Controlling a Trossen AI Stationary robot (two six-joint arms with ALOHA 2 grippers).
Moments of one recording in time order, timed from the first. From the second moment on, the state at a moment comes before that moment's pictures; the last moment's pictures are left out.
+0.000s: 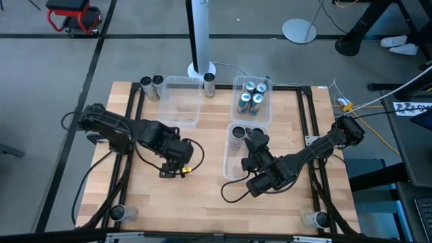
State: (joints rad) left arm -0.32 1.58 1.62 -1.45 -0.12 -0.31; right arm 0.54 1.69 1.37 -1.05 1.40 -0.14
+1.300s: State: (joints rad) left arm -0.35 1.58 1.62 -1.31 -0.03 -0.26; right arm 0.54 1.69 1.37 -1.05 1.39 -0.14
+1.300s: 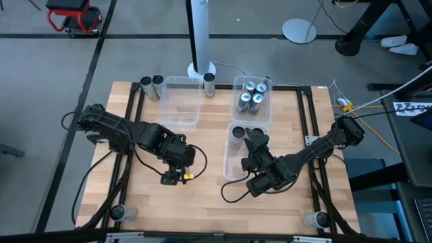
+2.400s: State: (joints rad) left arm -0.41 1.56 1.47 -1.36 -0.20 -0.33; right arm 0.54 1.69 1.37 -1.05 1.37 -0.14
